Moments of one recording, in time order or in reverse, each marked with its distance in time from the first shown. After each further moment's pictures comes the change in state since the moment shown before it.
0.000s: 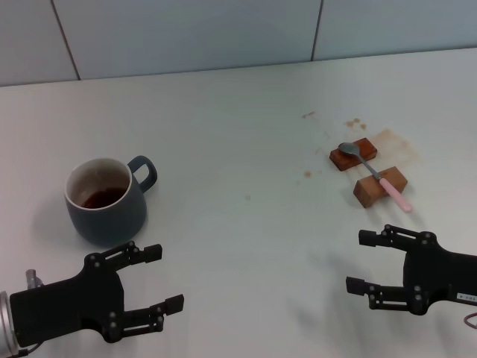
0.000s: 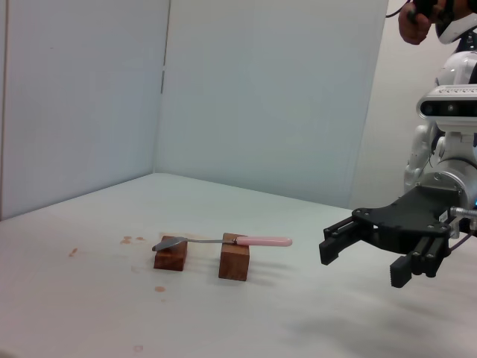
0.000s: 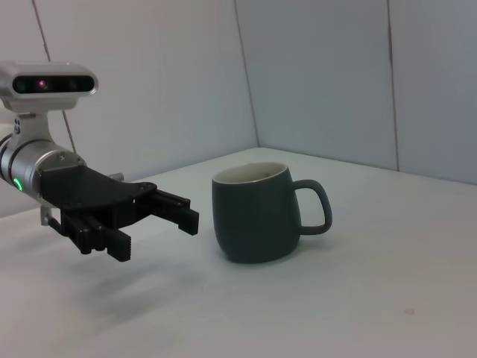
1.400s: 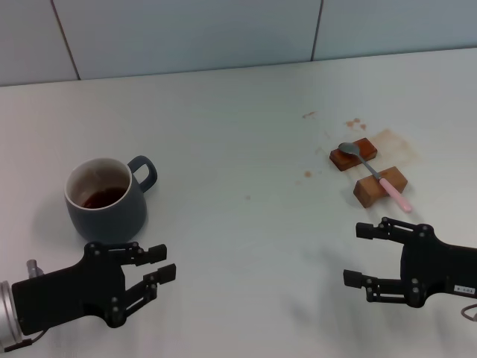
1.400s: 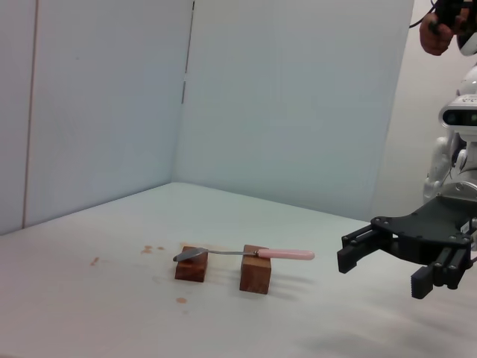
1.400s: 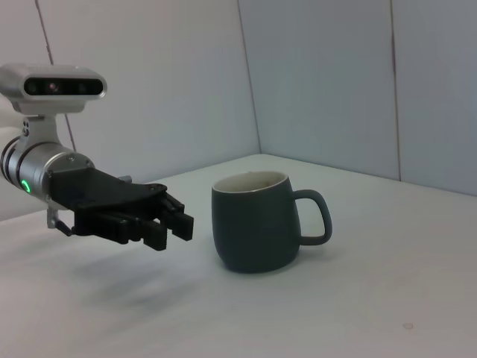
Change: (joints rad) left arm -0.015 -0.005 -0.026 -0.010 -0.012 -0.020 -0.016; right arm 0.018 -0.002 0.002 0.000 0.005 -0.001 0.000
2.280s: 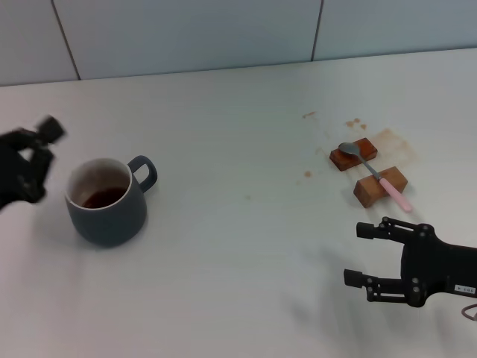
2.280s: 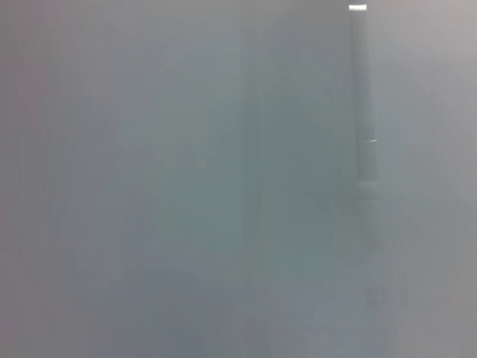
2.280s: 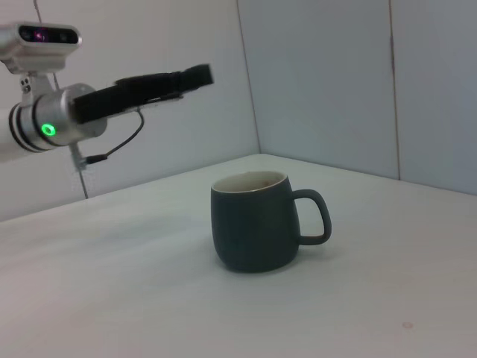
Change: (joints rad) left arm 0.023 -0.001 -0.181 -0.022 -0.380 0.024 0.125; right arm 0.000 -0.001 0.000 -0.001 0.000 0.000 0.006
